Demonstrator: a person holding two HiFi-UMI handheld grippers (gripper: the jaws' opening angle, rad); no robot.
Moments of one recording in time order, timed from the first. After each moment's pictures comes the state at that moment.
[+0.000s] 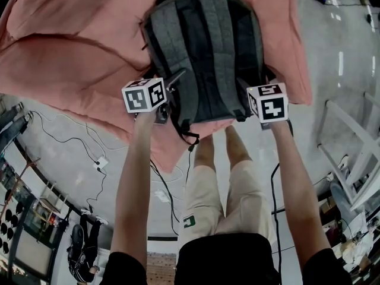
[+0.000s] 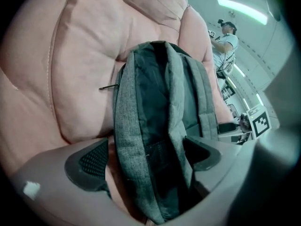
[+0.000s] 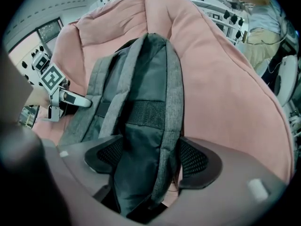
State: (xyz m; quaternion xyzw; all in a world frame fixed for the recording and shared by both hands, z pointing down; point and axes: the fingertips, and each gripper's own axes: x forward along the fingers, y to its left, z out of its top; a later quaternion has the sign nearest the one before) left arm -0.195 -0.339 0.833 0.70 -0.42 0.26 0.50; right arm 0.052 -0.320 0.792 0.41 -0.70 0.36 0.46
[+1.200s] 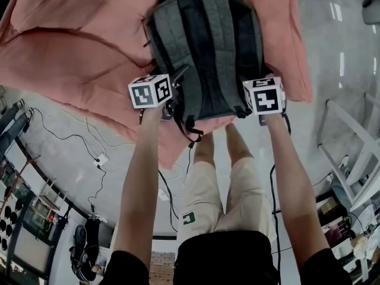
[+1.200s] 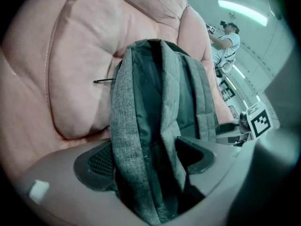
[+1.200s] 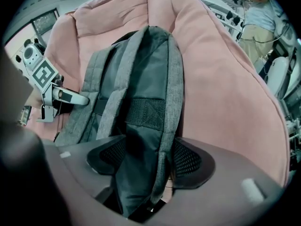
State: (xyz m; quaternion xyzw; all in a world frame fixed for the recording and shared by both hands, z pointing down) left arm -0.186 -0.340 0.844 0.70 -0.43 0.25 0.51; right arm 0.050 -0.326 0.809 0.42 -0.68 0.35 0.49
